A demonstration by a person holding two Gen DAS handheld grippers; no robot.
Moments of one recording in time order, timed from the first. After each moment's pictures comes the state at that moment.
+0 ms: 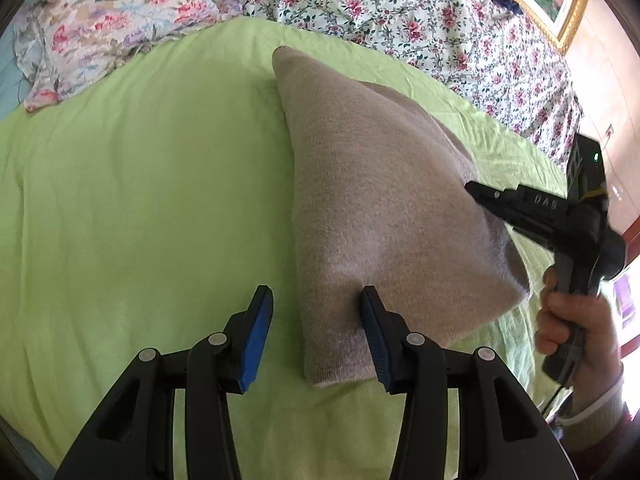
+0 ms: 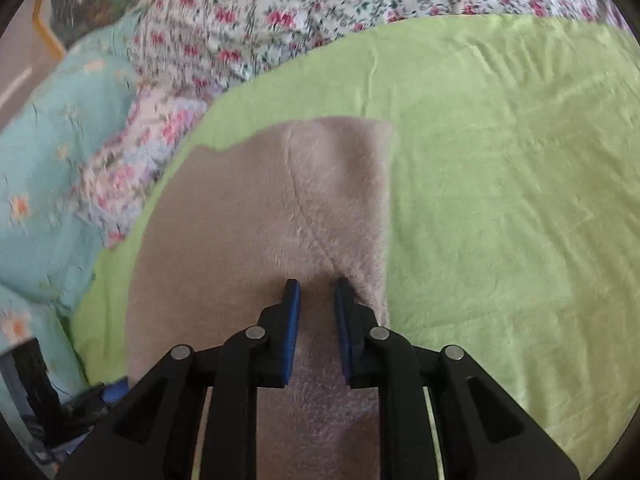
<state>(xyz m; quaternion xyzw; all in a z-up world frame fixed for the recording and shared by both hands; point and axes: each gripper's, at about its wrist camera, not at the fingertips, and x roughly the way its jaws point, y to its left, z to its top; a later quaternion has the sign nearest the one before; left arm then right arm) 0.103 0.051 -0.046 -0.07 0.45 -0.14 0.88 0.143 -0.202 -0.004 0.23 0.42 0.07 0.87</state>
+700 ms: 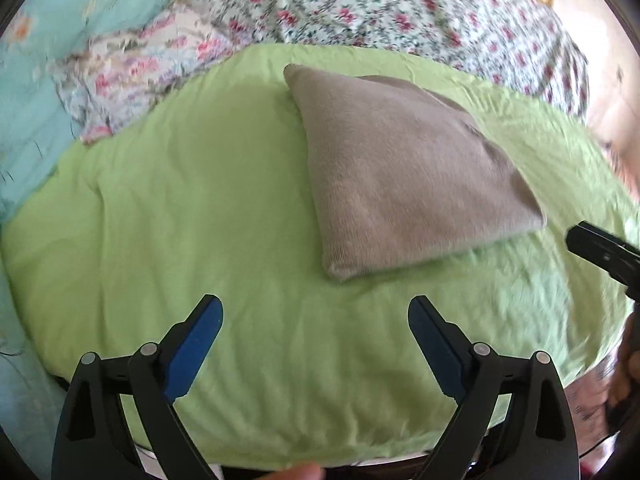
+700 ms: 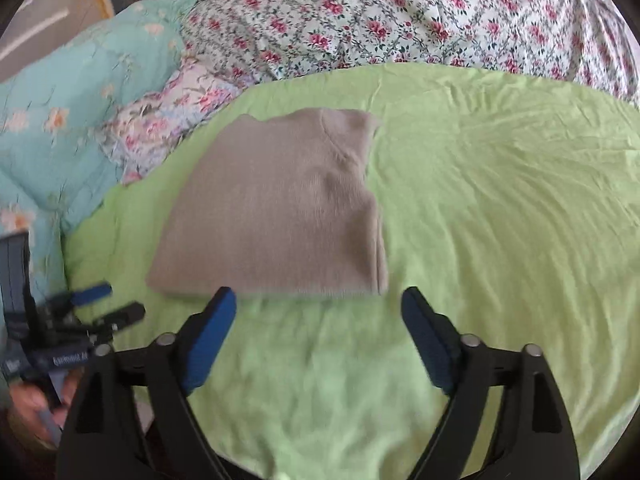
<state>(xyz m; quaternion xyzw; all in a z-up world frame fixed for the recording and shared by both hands) 0.017 0.045 -0.037 0.05 0.42 -0.08 0.90 -0.034 -0.151 0.027 0.10 0.39 0.04 0.91</state>
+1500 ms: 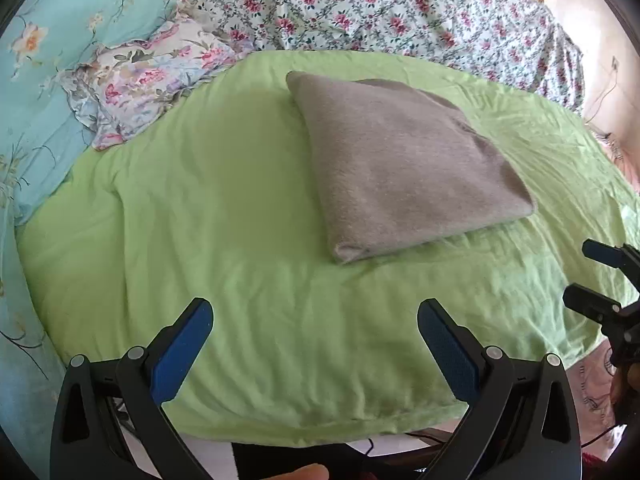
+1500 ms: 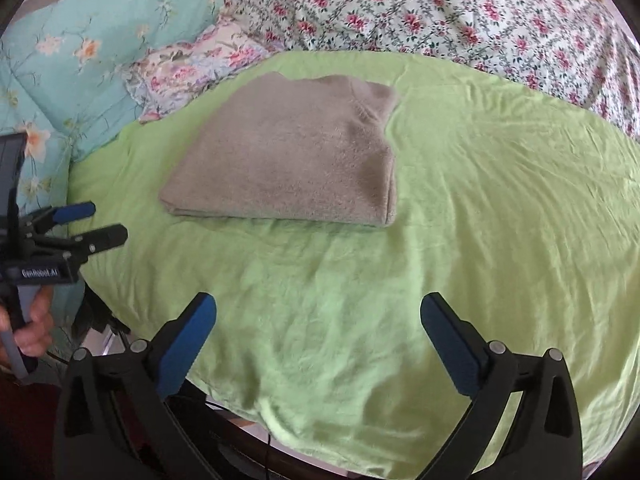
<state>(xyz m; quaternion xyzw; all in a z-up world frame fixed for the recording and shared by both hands) 0.009 0.056 -0.026 0.05 0.42 -0.08 0.90 -0.056 -0.133 0.017 0.02 0.42 0.07 0.90</state>
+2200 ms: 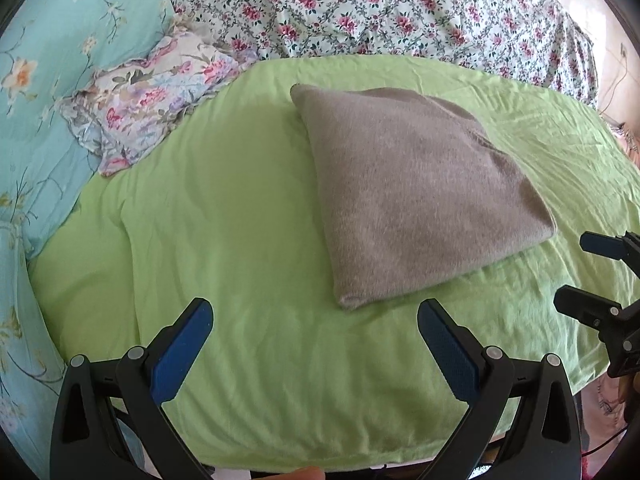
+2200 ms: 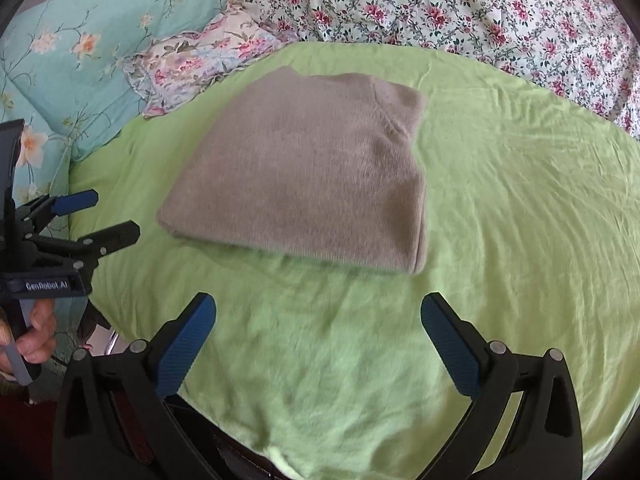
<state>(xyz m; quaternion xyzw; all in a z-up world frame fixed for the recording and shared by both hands) 0.033 0.038 -0.014 0.08 0.41 -0.05 0.91 -0.007 -0.127 0.025 0.03 0.44 0.10 0.89</state>
